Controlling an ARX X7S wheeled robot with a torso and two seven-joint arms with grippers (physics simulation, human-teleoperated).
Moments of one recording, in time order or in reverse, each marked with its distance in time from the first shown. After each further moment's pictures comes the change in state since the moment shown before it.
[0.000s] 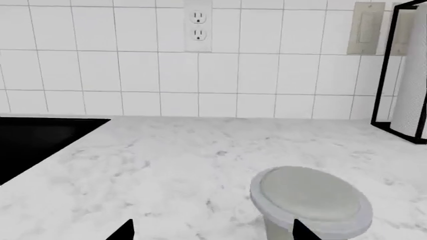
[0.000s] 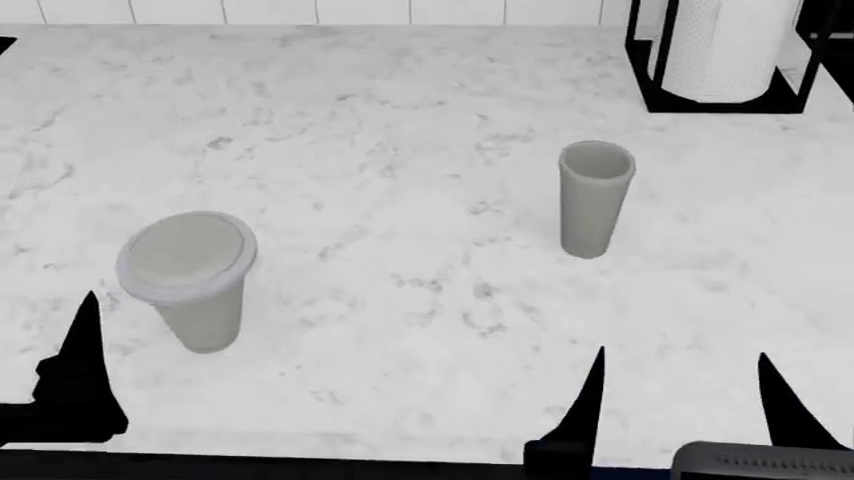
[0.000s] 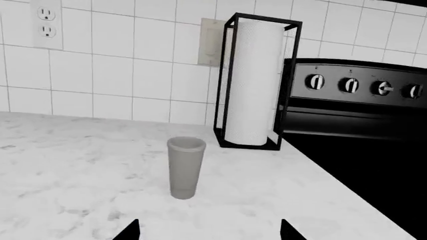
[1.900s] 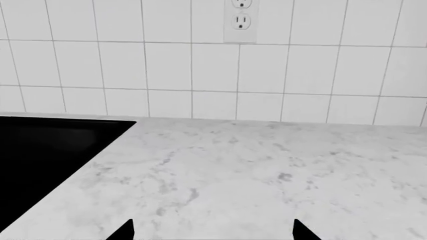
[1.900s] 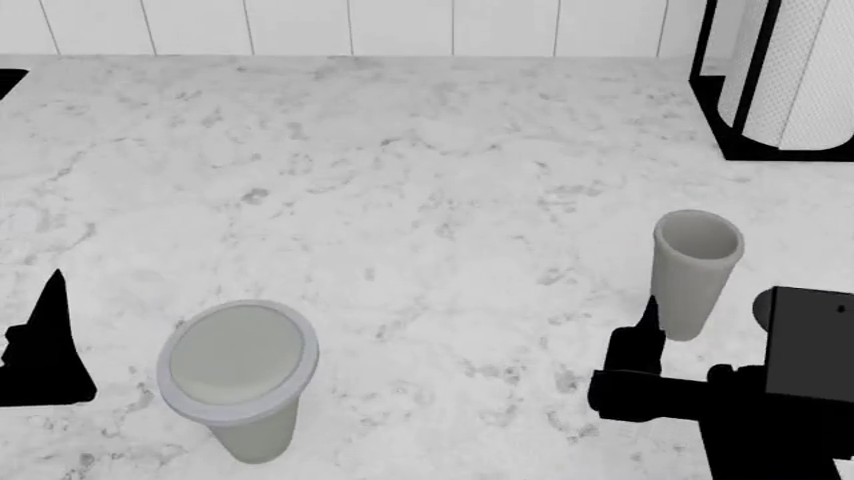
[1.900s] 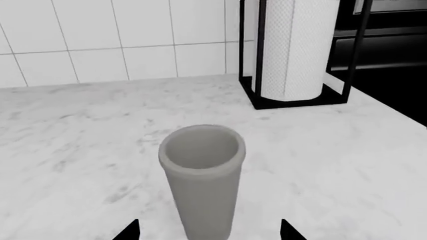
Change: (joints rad) left arm -0.084 -0.057 -0.040 -0.097 -0.060 -0.036 -0.021; right arm 0.351 0.088 0.162 0.526 0.213 0.114 -0.125
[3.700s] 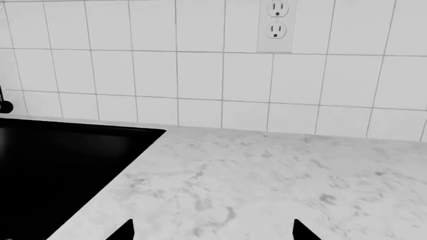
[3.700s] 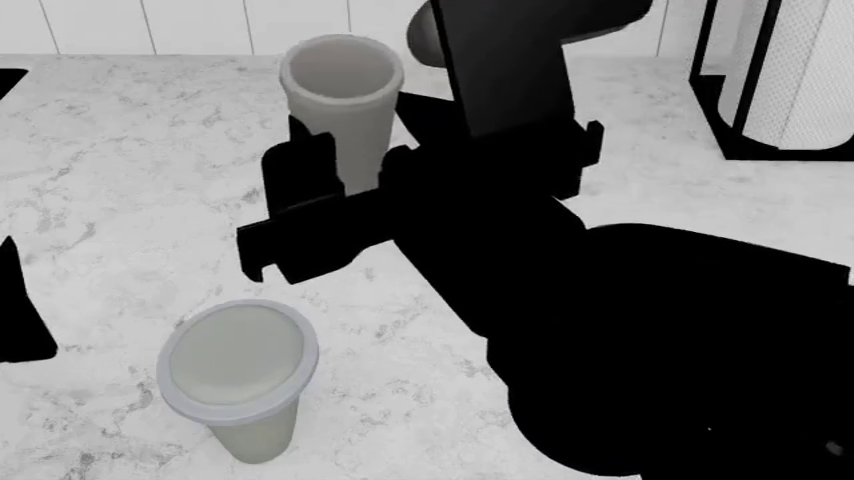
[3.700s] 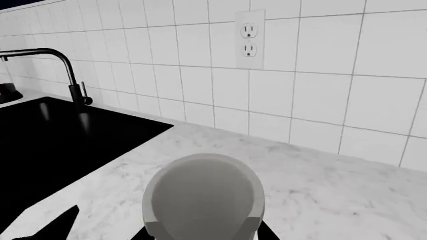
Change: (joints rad) left arm -0.070 -0.036 -0.013 -0.120 0.014 0.060 -0.025; right arm 0.662 -0.125 -0.205 0.107 0.902 0.394 0.492
